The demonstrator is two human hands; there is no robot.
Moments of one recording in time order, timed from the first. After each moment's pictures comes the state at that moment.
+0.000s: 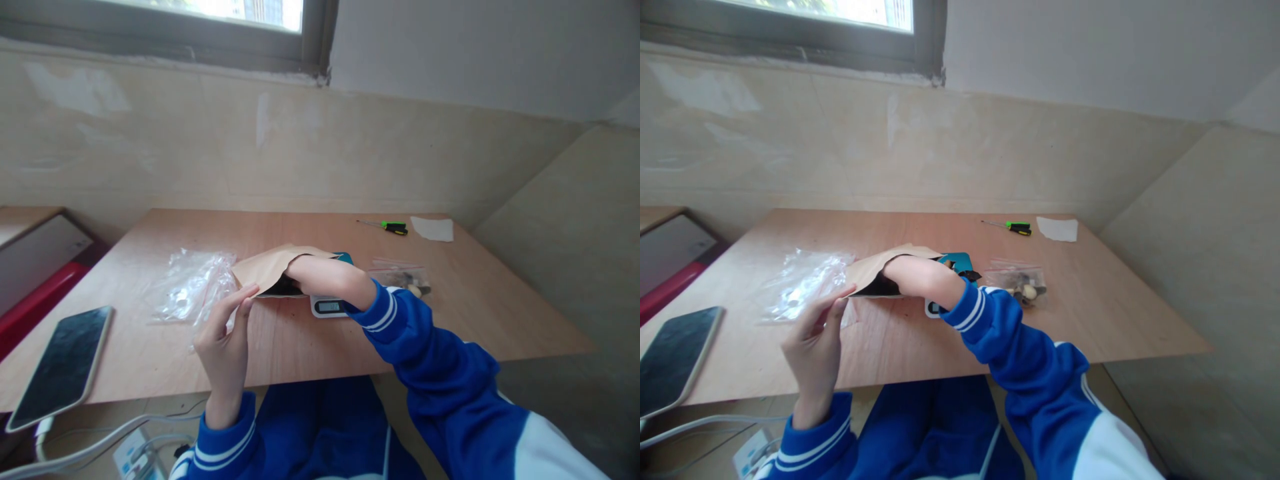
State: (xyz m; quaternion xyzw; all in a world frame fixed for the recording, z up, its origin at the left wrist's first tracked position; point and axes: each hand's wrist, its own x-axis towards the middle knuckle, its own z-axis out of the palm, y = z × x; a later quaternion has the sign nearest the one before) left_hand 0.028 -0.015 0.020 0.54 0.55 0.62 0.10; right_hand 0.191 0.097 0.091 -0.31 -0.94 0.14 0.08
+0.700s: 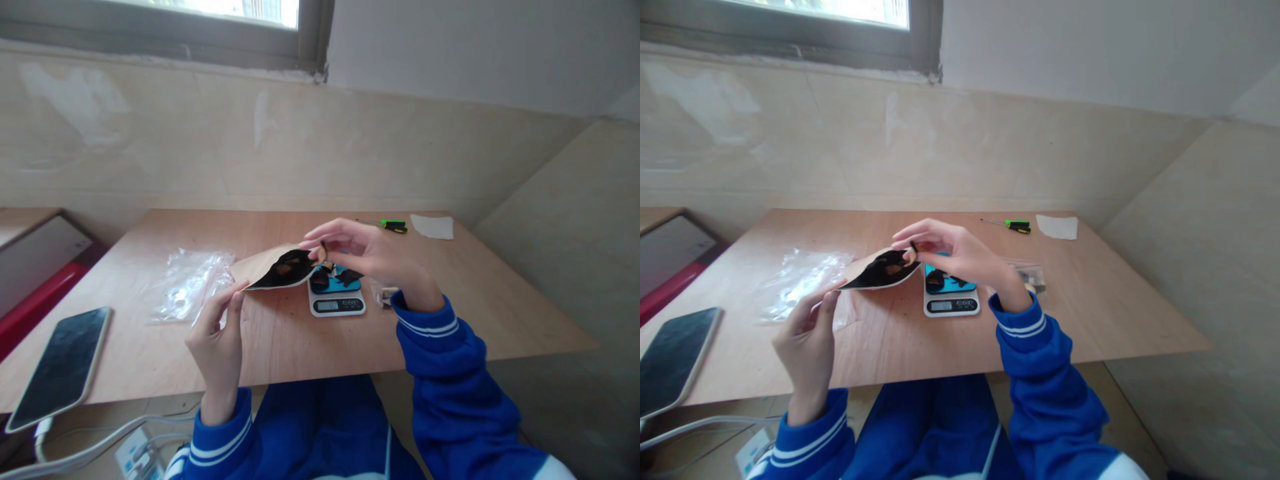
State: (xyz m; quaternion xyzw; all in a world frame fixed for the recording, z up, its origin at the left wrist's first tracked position) left_hand 0.027 -0.009 0.027 0.50 0.59 0.62 0.07; right_hand 0.261 0.070 0.133 -0.25 -0.80 0.42 0.35
